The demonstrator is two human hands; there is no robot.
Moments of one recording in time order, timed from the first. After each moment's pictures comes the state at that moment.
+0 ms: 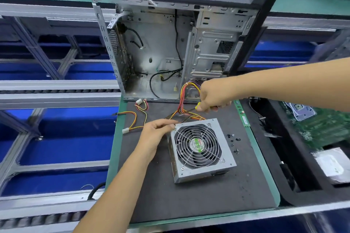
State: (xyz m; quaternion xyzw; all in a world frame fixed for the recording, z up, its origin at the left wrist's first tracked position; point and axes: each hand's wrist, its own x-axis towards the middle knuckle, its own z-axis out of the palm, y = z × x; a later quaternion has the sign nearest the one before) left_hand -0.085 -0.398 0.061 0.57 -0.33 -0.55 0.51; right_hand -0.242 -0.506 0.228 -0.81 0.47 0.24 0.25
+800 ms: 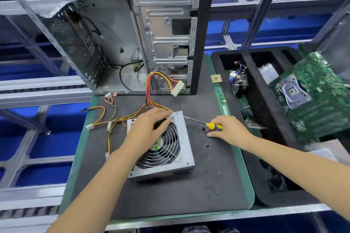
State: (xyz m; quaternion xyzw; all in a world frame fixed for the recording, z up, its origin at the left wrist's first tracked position) left_hand -0.174 -0.417 0.088 0.63 -0.70 -0.19 0.28; right_hand -0.430 -0.507 0.037 -0.79 0.52 -0.05 0.32
